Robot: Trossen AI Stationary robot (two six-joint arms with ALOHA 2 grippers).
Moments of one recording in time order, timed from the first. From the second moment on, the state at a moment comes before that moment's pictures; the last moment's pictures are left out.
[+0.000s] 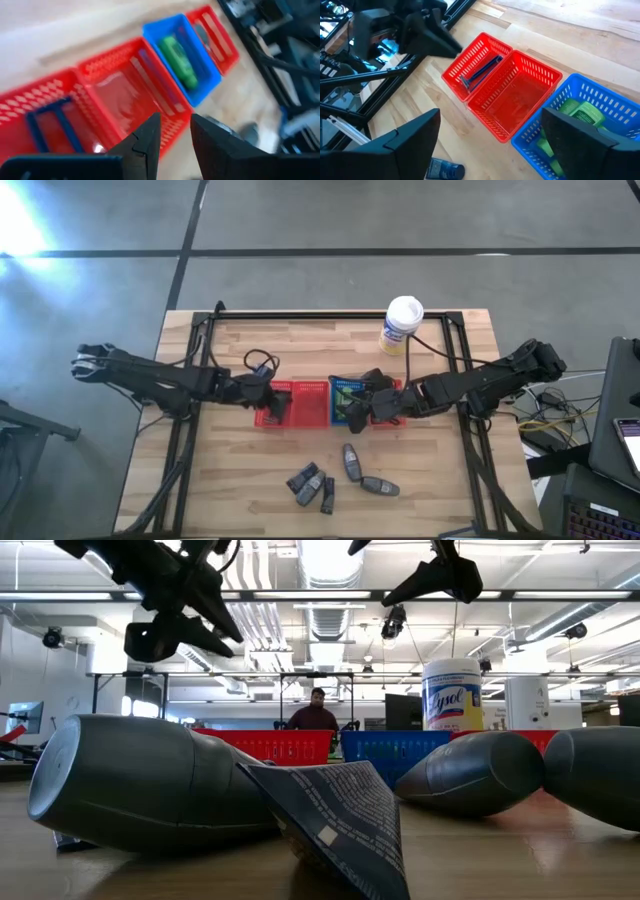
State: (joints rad) left arm -0.13 1.12 0.76 -0.30 -0.25 -1.05; right arm 0.27 1.44 1.18 -0.44 0.47 1.03
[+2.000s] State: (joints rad) left arm -0.40 1.12 0.76 -0.28 -0.29 -1.10; right arm 0.48 1.44 1.16 -0.51 -0.01 1.00
